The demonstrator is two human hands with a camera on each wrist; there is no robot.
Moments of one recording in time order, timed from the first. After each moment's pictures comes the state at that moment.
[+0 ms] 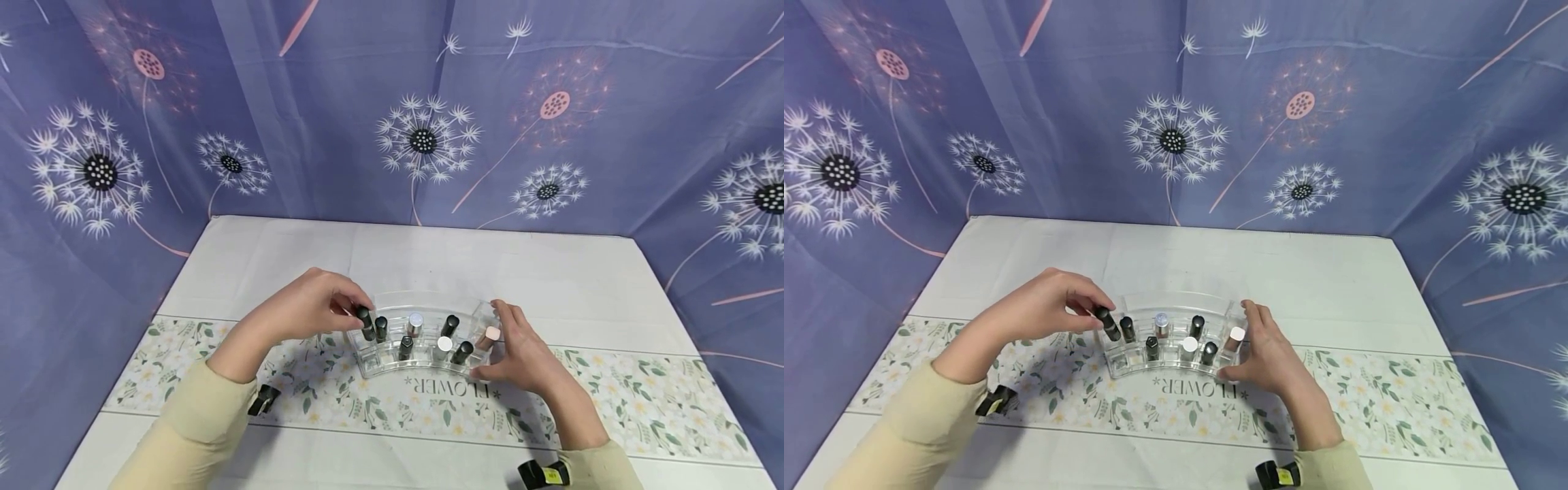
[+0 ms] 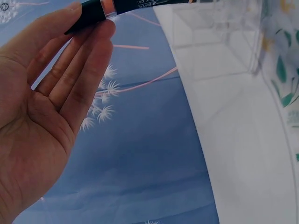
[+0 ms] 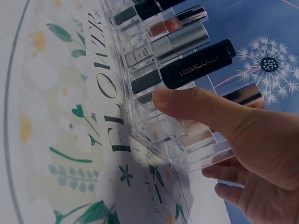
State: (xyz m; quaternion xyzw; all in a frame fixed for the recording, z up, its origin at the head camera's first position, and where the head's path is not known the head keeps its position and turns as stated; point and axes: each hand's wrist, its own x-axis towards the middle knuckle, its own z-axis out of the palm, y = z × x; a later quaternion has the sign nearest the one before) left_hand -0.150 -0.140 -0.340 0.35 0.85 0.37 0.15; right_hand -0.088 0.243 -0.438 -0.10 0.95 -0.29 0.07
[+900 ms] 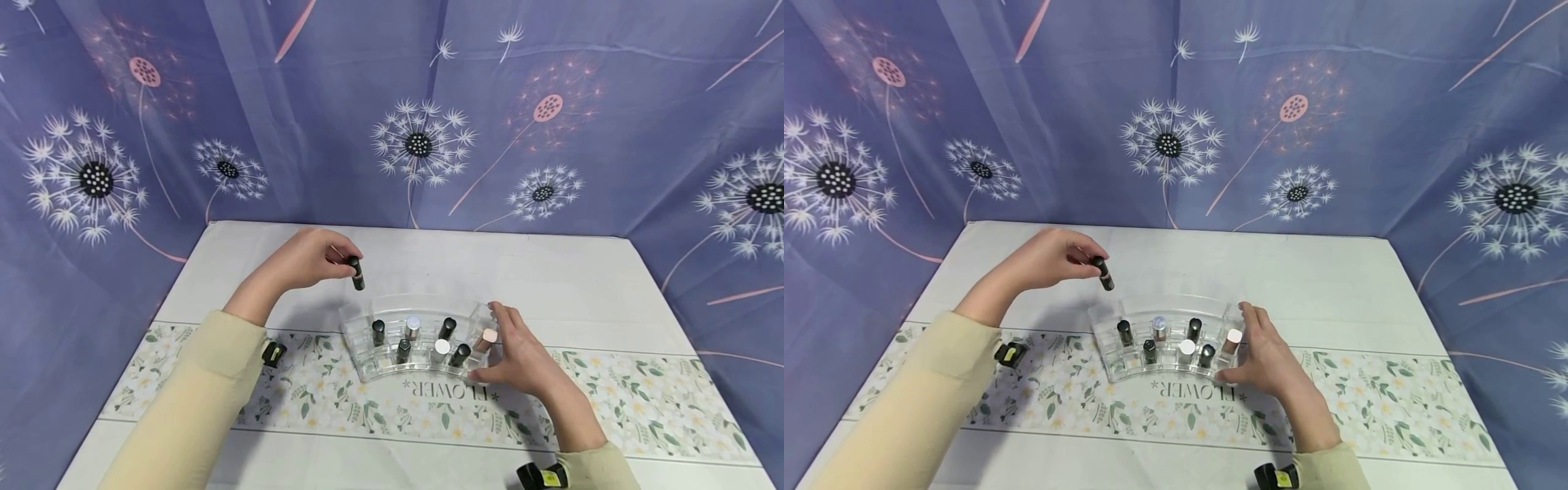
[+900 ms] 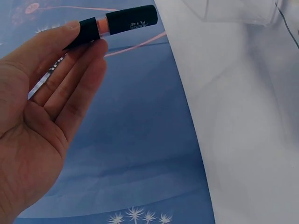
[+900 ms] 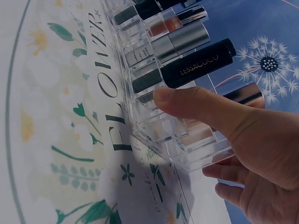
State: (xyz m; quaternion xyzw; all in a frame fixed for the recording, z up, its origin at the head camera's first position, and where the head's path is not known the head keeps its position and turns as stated) left_hand -0.215 -0.141 -0.336 0.29 0.89 0.34 0.10; right_hand -0.088 0.243 -0.440 -0.10 0.95 -0.28 0.06
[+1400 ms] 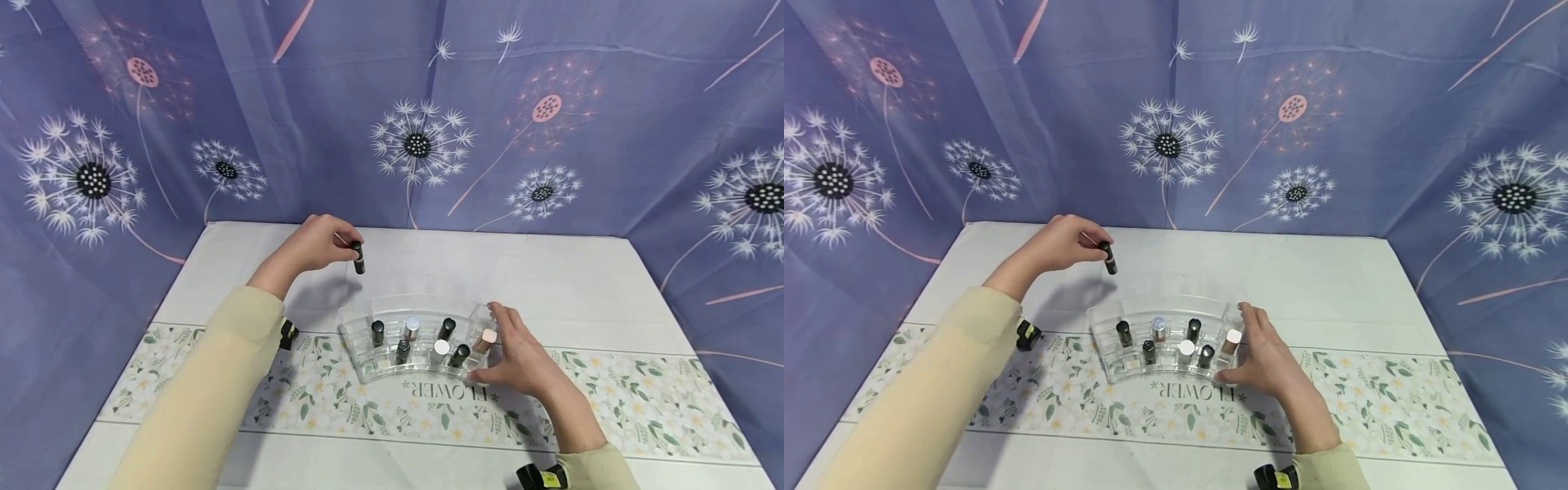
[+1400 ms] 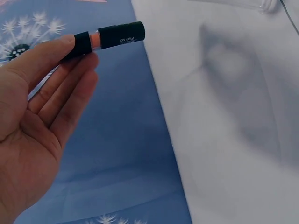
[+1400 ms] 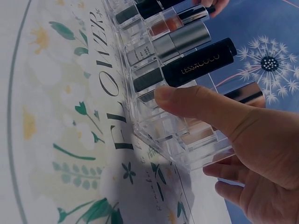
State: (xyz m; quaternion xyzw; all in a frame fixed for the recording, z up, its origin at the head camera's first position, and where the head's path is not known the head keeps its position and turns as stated) left_hand -0.255 -0.130 -0.351 0.24 0.91 0.33 0.10; right_hand -0.087 0.242 -0.439 -0.10 0.95 -0.28 0.05
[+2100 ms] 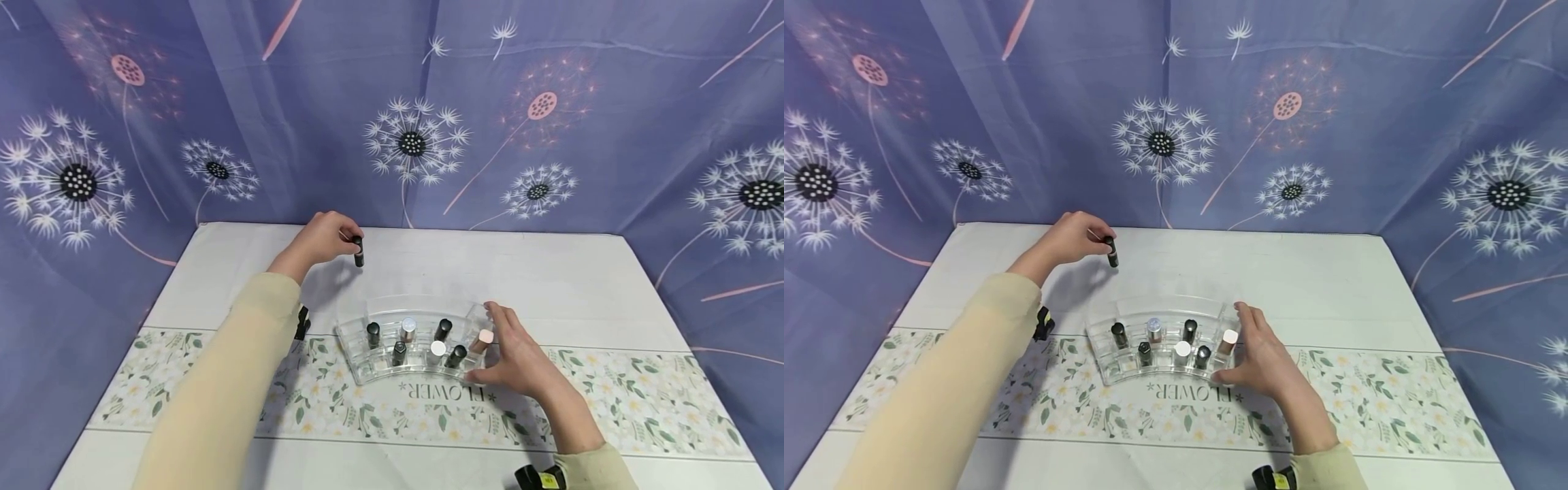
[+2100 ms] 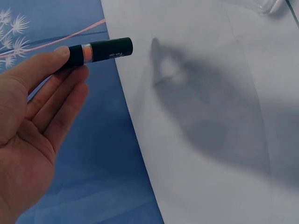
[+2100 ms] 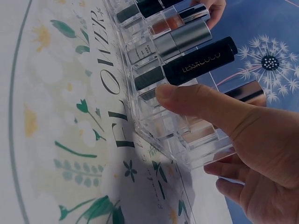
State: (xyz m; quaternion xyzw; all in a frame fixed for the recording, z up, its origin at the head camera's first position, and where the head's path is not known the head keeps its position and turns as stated) left_hand -0.286 -0.115 -0.375 0.20 0.92 0.33 0.12; right_hand -0.087 0.244 -0.441 -0.10 0.95 -0.28 0.06
